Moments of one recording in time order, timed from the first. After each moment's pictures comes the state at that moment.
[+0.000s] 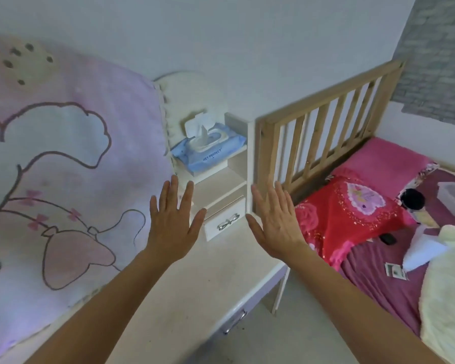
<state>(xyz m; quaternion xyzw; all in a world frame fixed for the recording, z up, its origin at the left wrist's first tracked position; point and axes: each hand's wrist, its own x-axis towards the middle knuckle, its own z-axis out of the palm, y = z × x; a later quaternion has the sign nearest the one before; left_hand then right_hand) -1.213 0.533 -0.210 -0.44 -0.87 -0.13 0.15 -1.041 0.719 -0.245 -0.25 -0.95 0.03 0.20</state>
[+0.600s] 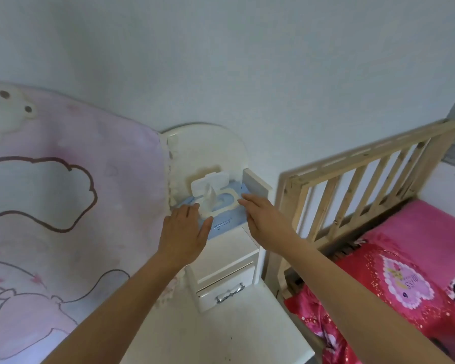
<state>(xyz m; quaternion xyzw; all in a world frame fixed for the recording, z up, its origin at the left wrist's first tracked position) -1.341 0.682 -0.189 -0.37 -0.89 -0.19 0.17 -1.223 0.875 -0.171 -0.06 -0.97 0.12 0.22</state>
